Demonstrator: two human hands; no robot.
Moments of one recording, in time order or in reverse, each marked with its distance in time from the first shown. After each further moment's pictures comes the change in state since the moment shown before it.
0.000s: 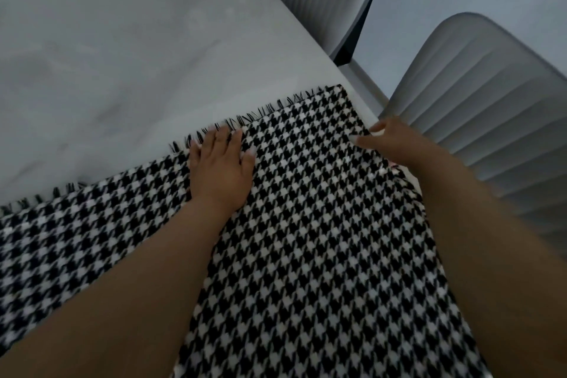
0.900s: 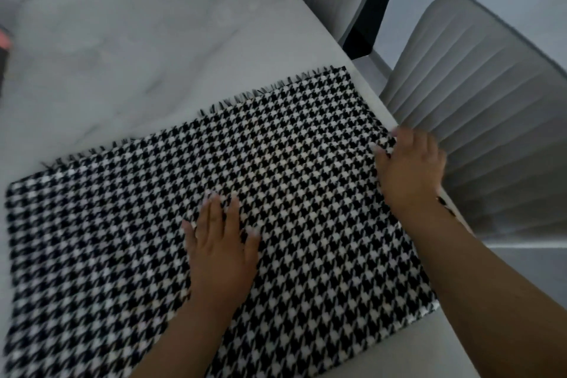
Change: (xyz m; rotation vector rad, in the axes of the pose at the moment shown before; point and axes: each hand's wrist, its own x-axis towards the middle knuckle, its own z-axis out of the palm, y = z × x) left_hand -0.227 0.010 0.009 -0.075 0.052 -0.137; right_hand -0.109 0.063 0.048 -0.367 0.699 -0.266
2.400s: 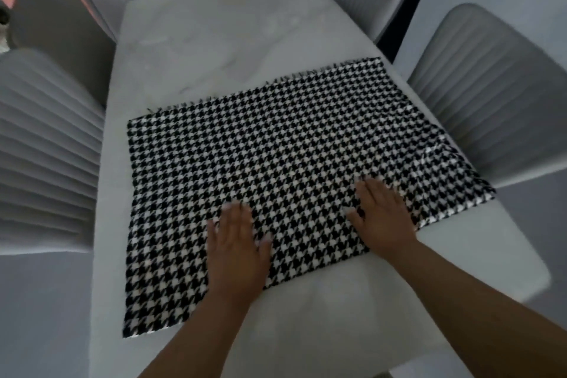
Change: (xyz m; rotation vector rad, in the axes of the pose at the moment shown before) left_hand -0.163 -0.088 -0.022 0.062 0.040 -0.021; right_hand -0.222 -0.022 -0.011 -0.111 -0.470 -0.372
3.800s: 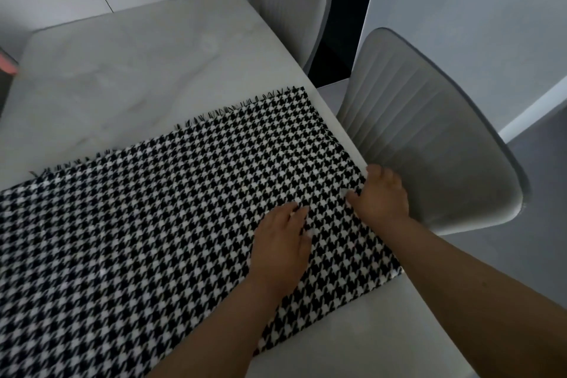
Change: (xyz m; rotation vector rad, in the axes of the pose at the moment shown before) left_hand 0.137 0.235 0.047 -0.293 -0.002 0.365; right_hand 0.132 0.171 -0.069 0.158 0.041 0.363
